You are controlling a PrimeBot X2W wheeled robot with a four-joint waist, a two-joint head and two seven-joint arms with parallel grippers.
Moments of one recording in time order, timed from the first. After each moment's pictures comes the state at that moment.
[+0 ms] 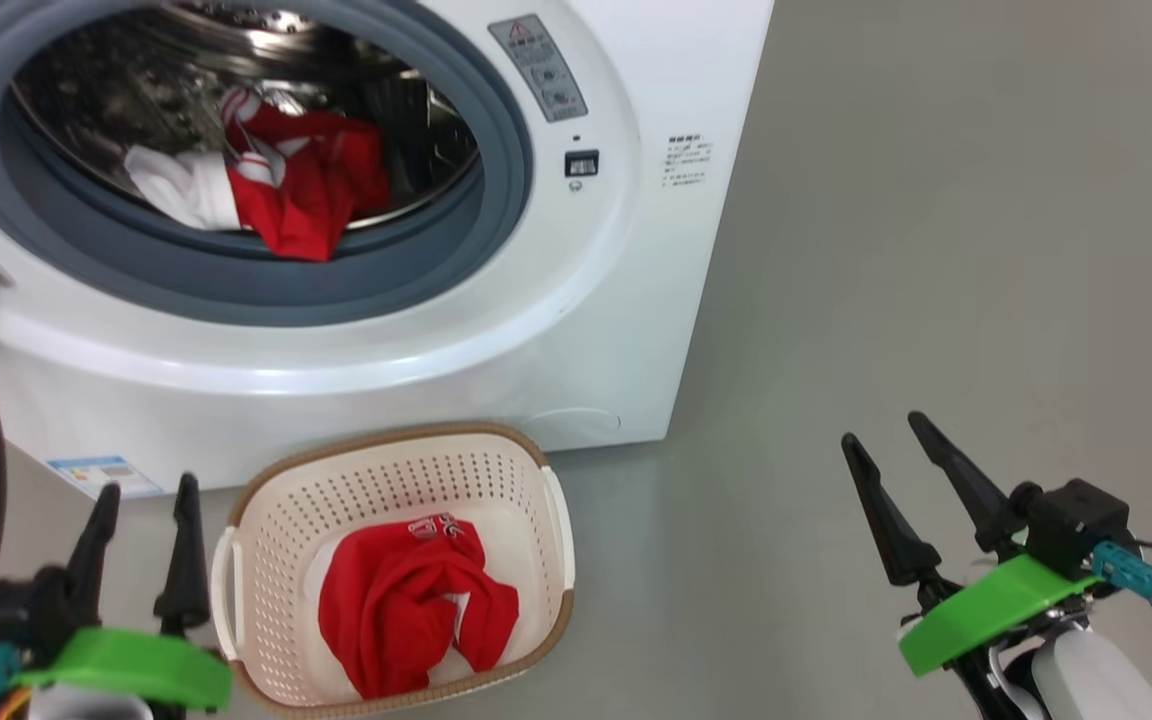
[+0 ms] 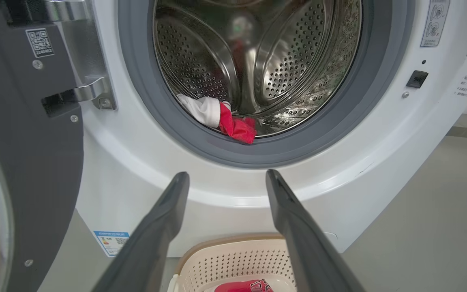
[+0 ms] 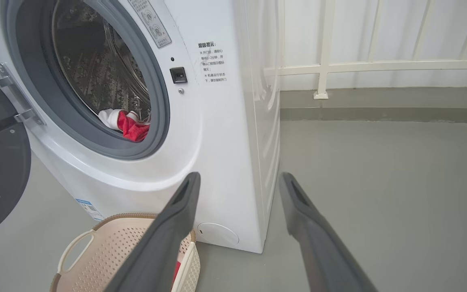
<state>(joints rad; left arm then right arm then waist) -0.22 0.17 -0.02 0.39 -0.33 -0.13 -0.25 -0.21 -0.25 0.21 0.24 0.39 0.13 -0.25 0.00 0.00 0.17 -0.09</state>
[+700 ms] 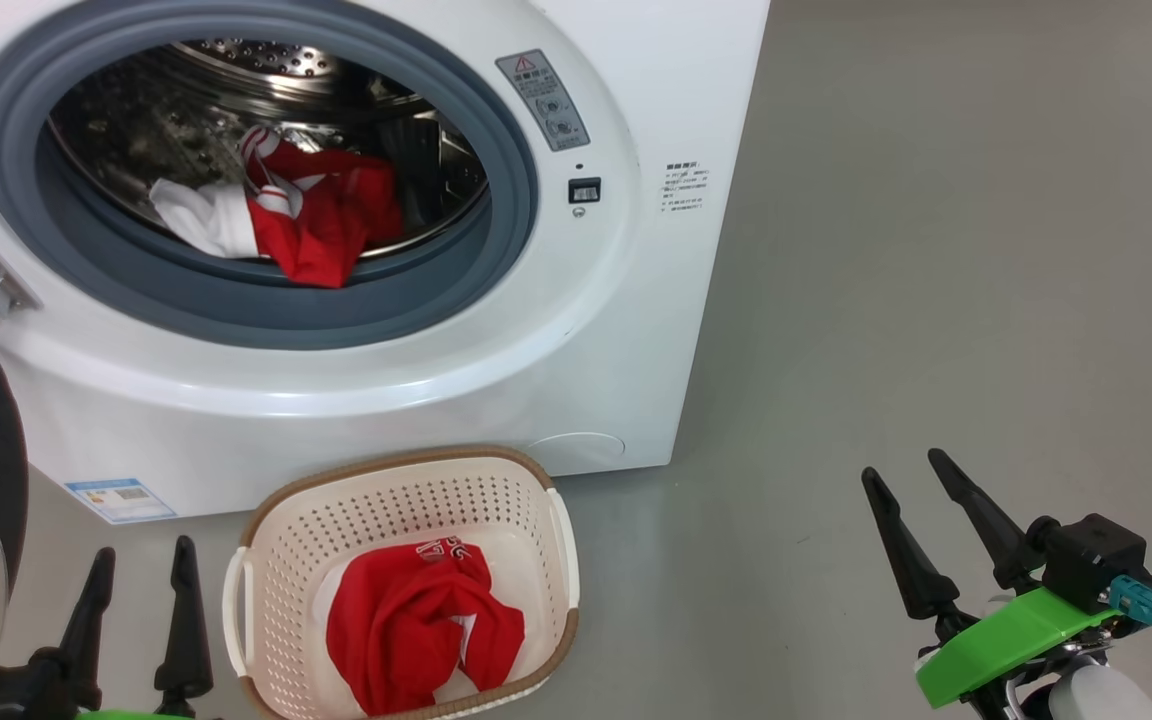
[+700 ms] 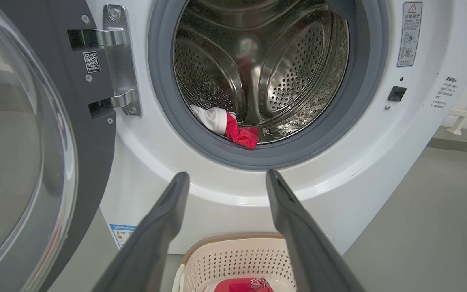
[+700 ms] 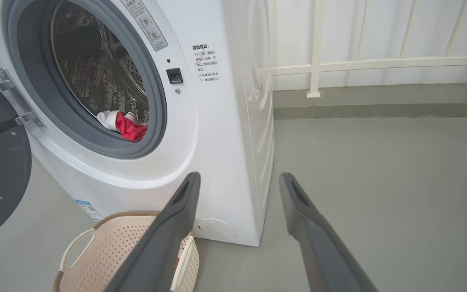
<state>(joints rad) -0.02 0.10 0.07 0.20 -0.27 -0.13 -0.25 -0.14 -0.26 0.19 0.23 0.41 0.13 -0.25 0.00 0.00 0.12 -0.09</state>
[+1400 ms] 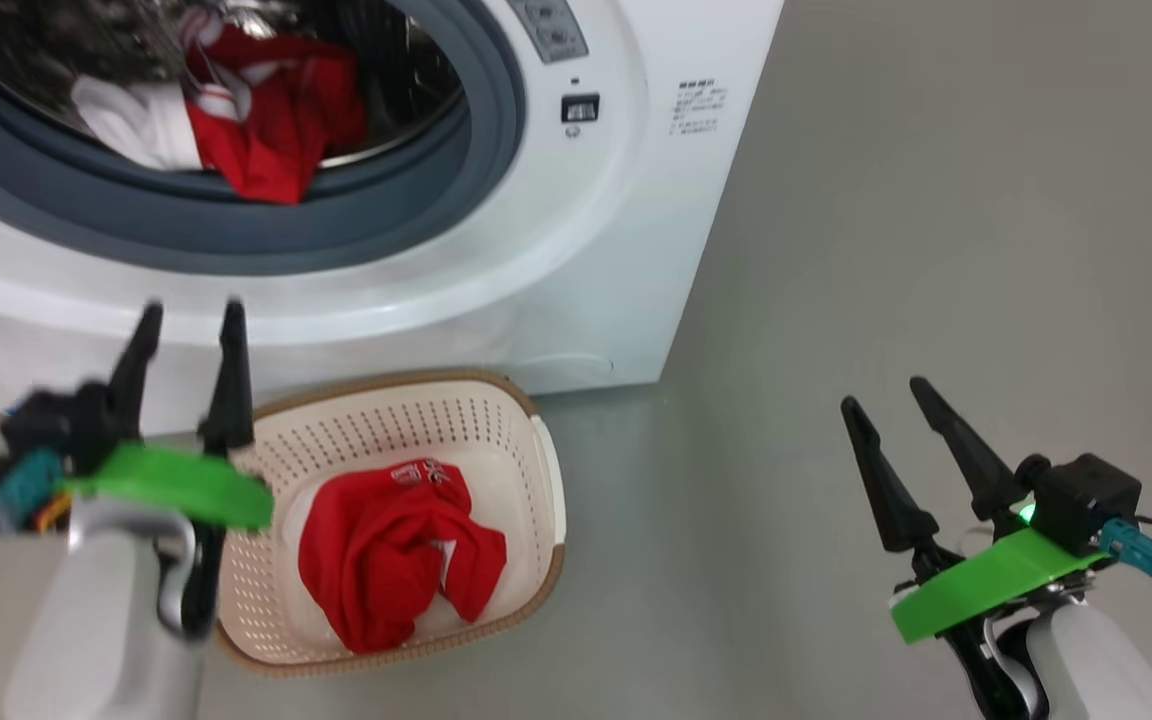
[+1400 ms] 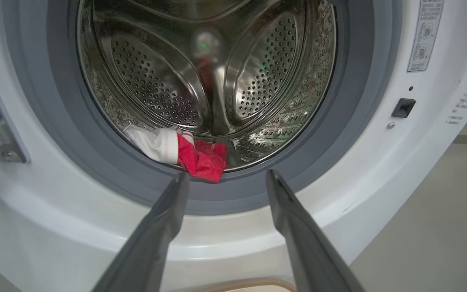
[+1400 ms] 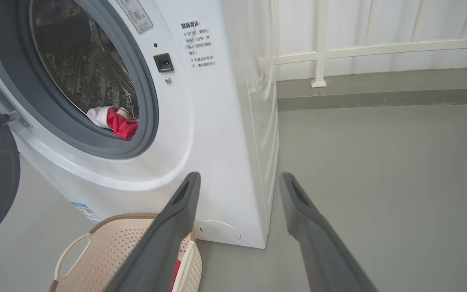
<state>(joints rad) -0.52 0.13 -0.10 0.51 -0.31 -0.13 -0.25 -0.23 -0.22 0.18 0.21 0.40 0.13 -0.25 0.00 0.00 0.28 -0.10</state>
